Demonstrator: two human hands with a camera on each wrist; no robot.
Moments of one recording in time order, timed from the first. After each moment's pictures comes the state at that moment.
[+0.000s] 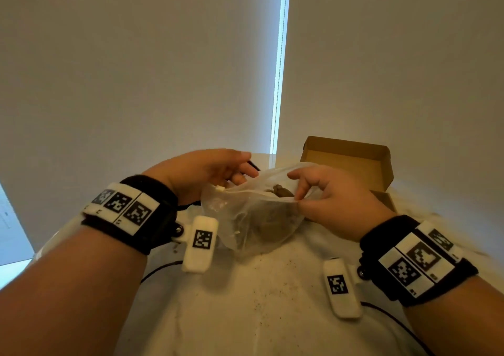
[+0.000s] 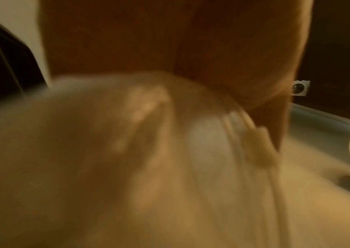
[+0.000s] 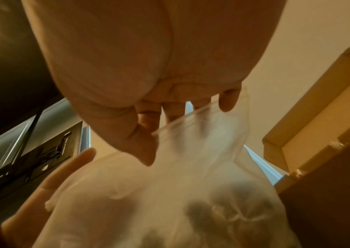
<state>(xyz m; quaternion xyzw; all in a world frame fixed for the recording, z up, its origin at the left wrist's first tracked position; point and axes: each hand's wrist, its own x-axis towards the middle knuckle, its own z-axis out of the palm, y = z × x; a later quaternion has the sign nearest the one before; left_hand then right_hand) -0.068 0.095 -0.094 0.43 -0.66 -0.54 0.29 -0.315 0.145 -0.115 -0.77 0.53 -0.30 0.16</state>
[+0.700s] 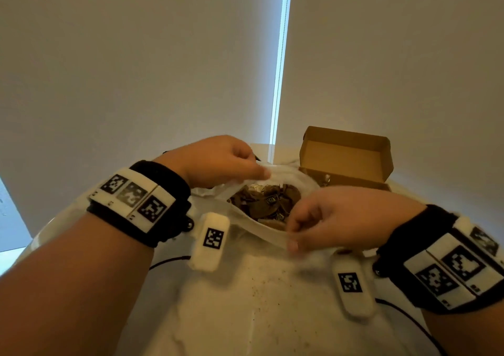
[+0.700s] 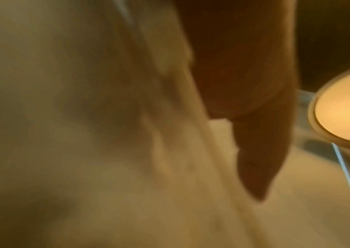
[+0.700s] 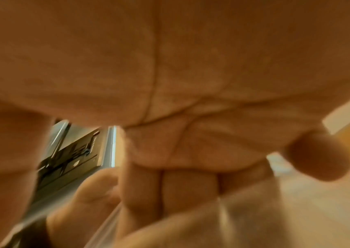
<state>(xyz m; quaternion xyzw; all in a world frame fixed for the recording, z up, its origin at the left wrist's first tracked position) -0.090 0.106 -0.088 0.50 -0.80 -0.21 0.25 -0.311 0.180 -0.089 -0.84 0.50 0.03 0.22</state>
